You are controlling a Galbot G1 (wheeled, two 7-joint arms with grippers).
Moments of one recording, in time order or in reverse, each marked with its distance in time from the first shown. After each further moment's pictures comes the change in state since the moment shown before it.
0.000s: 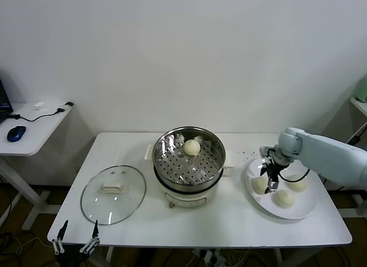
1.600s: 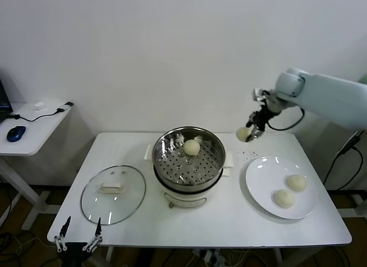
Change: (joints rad) left arm 0.002 0.015 0.021 -0.023 0.039 -0.031 -0.006; right arm 0.589 0.245 -0.375 0.023 0.598 -0.020 0.006
